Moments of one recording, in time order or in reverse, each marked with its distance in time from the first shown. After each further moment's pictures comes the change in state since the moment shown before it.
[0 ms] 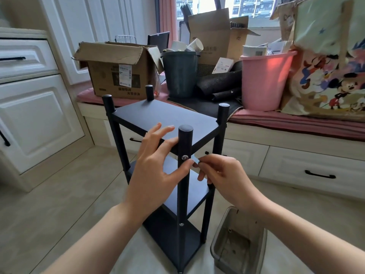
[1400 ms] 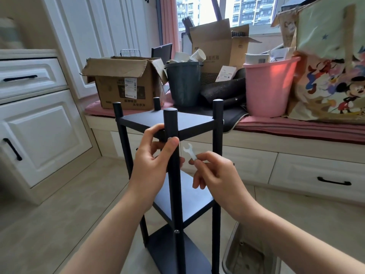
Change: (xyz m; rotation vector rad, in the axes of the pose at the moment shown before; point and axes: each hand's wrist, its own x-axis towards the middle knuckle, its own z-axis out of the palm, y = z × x) left_hand 0.035 -0.004 -0.013 -0.756 0.075 -0.377; right_hand 0.020 -0.028 0.022 0.315 0.053 0.006
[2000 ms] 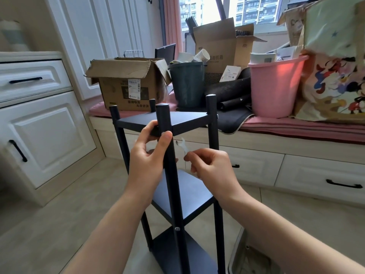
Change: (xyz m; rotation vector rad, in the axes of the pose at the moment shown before) left_hand 0.017 -0.005 -0.010 0.083 0.134 0.022; right_hand 0.033 0.000 0.022 0.011 0.128 0.112
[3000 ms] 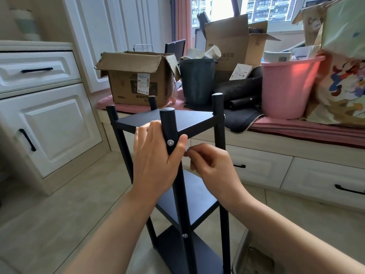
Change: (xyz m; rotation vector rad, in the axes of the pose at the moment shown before) left_hand 0.003 -0.004 -0.014 0.708 0.072 0.380; right_hand -0.004 -0.009 0.021 -0.003 -0.087 -0.120
